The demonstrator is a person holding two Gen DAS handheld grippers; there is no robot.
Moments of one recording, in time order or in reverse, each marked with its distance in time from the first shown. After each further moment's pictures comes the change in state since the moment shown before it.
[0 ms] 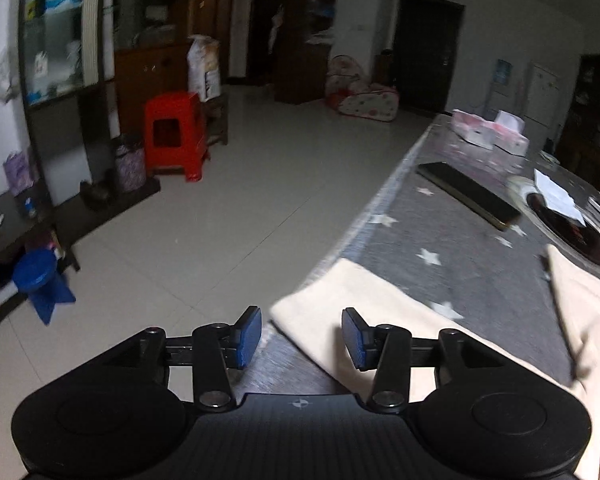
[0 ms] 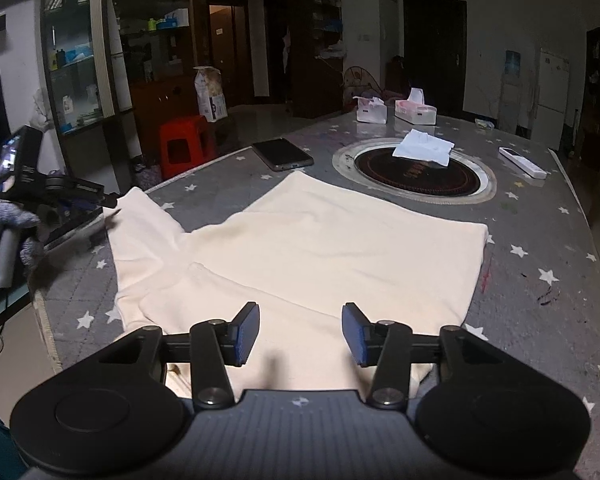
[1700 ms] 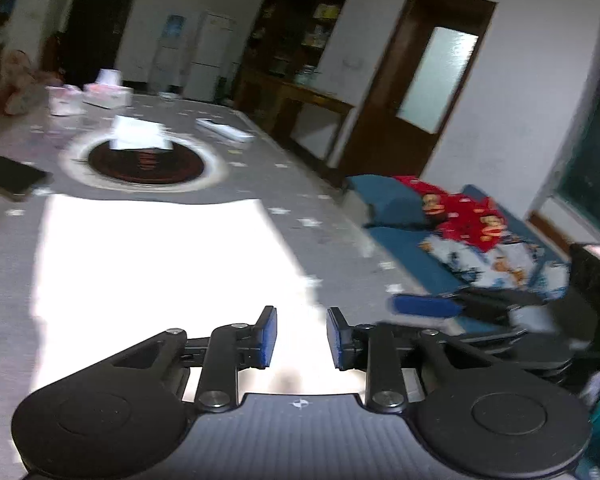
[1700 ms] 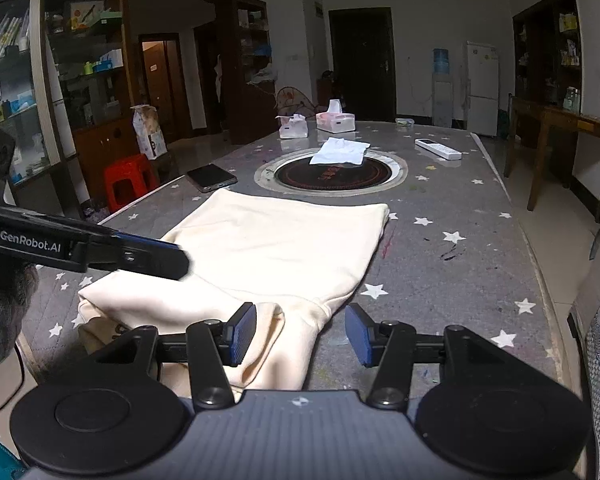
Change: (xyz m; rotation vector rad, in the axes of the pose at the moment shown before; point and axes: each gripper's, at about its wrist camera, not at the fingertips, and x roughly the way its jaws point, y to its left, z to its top) left arm -0.117 -0.210 -0.074 0.424 0.111 -0.893; right arm -0.055 -0.043 -0.035 0.155 -0.074 -0.140
